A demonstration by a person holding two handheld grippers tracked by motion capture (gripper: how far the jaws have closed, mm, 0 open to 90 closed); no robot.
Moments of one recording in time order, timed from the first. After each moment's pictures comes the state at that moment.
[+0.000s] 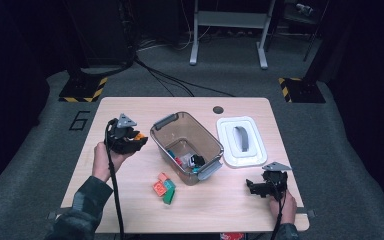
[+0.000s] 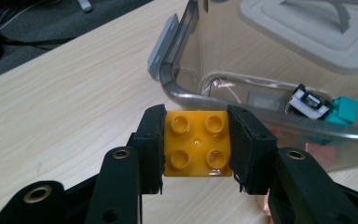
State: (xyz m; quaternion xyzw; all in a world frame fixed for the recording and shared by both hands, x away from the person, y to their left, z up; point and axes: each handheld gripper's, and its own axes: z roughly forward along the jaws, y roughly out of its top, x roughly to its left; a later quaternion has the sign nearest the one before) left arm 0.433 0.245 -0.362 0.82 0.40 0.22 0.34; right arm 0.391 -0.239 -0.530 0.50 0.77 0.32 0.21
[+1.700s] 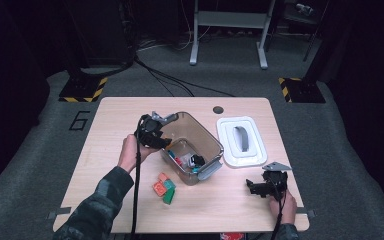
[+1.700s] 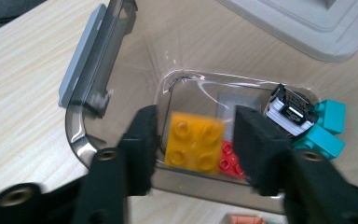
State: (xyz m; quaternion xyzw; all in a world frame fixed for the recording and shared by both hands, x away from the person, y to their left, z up) left arm 0.476 0.181 -0.388 0.86 0.38 0.16 0.30; right arm 0.391 -0.239 -0.530 0.51 0.77 0.33 0.21
